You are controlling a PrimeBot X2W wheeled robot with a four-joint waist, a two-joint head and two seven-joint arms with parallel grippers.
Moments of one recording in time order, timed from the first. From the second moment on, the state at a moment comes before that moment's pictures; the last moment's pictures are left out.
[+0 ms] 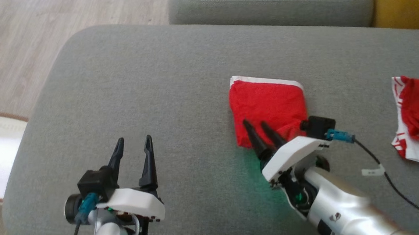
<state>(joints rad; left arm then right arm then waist) -0.10 0.04 -0.29 0.26 -0.26 0.07 -0.25 -0.56 -0.07 0.87 0.86 1.23 0.13 -0.22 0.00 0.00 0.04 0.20</state>
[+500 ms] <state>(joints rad) -0.08 0.05 -0.25 0.18 -0.26 0.07 -0.25 -0.52 -0.17 0.30 0.73 0.47 0.13 -0.25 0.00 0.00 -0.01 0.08</state>
